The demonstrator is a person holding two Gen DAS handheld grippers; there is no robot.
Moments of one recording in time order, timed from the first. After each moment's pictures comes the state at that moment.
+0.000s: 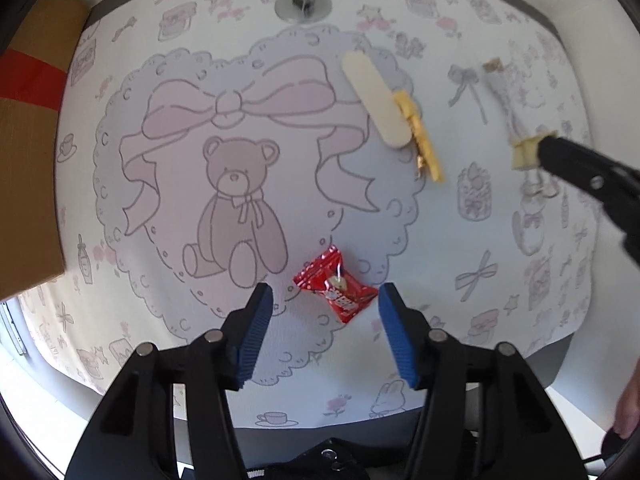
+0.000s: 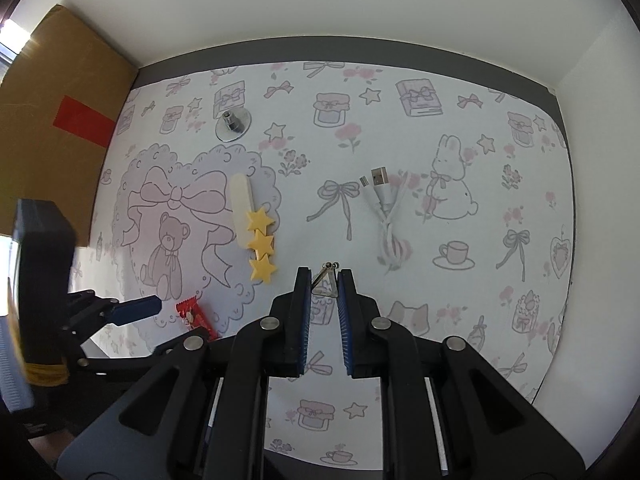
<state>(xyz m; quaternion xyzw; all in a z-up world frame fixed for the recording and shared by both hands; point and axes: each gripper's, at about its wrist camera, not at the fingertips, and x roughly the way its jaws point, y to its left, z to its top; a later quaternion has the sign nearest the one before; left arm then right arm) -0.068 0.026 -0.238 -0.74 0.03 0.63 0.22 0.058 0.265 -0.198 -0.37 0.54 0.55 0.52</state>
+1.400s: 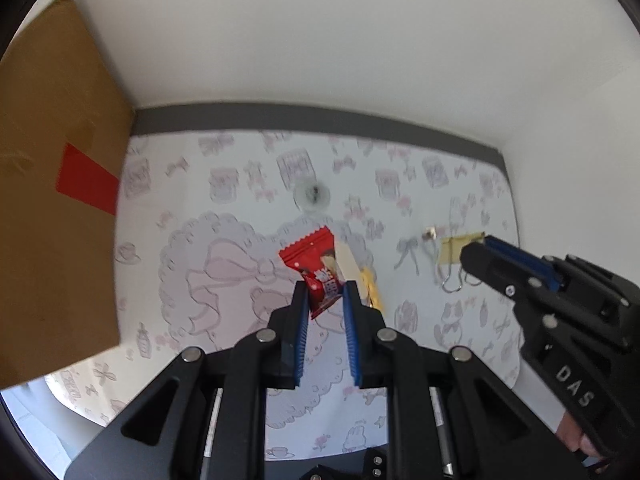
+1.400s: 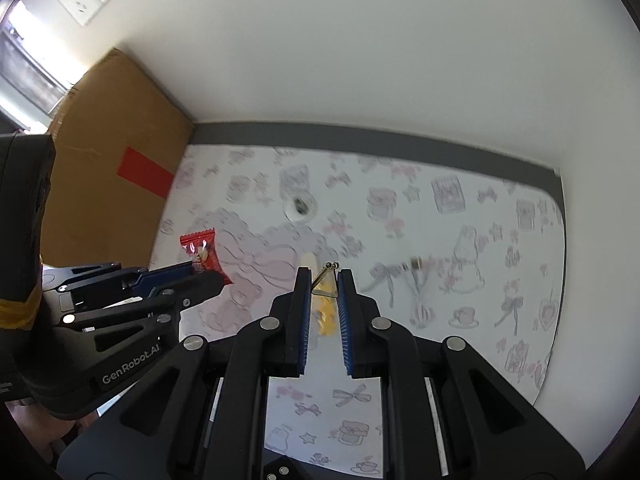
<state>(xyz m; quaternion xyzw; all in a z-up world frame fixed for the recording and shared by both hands) -0.137 -0.022 -0.126 -0.62 -0.11 0.76 0.19 0.032 0.299 -0.112 -0.33 0.49 0.62 0.52</state>
